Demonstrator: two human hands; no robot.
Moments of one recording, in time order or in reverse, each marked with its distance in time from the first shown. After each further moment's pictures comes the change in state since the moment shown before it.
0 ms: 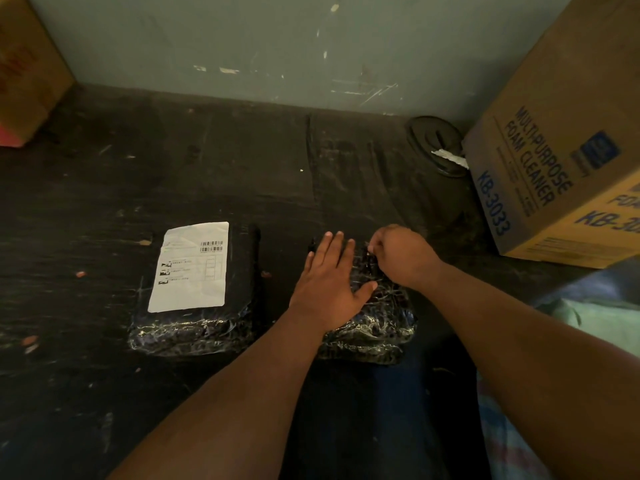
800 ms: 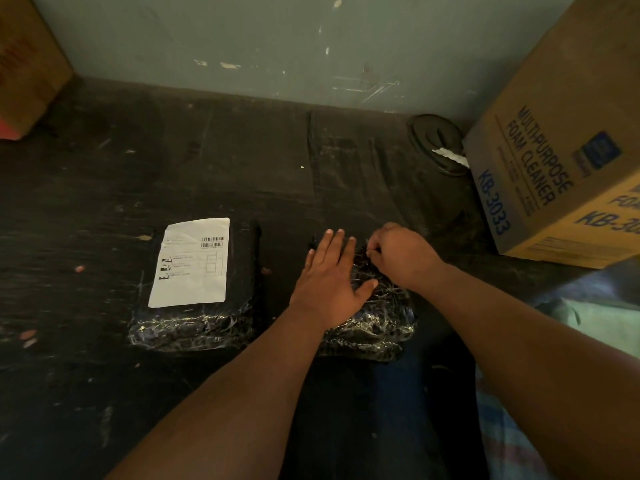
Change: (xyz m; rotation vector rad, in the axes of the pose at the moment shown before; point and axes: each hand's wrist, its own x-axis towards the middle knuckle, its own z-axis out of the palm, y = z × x) left_hand -0.002 0.001 0.001 -0.014 0.016 -0.004; right_hand -0.002 -0.006 -0.002 -0.072 -0.010 -0.032
